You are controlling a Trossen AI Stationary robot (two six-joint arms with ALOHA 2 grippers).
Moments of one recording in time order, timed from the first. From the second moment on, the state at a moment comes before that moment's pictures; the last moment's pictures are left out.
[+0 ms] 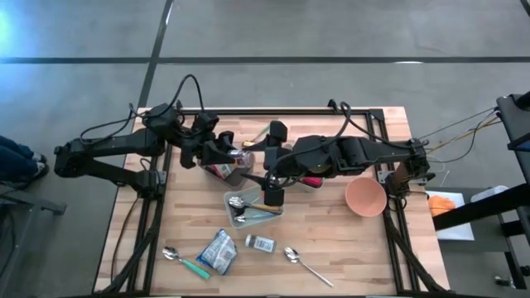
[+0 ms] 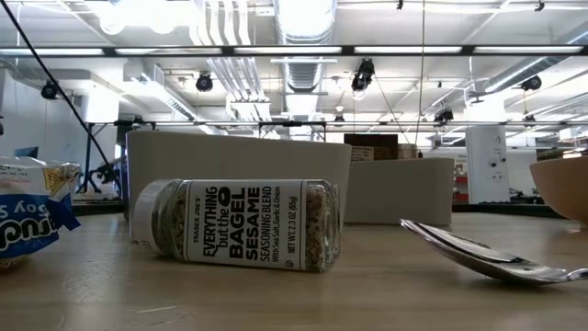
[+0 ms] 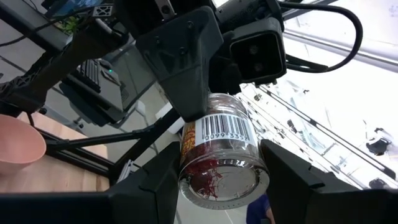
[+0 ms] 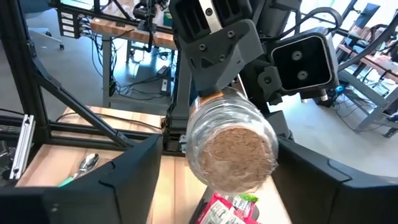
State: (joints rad) left arm 0.17 1.10 1.03 0.27 0.61 -0.92; right arm 0.23 1.83 2.18 -0.63 0.36 -0.11
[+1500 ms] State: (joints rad) left arm 0.22 1.06 1.03 0.15 0.69 -0.95; right arm 0.23 1.80 2.18 -0.79 0.43 0.06
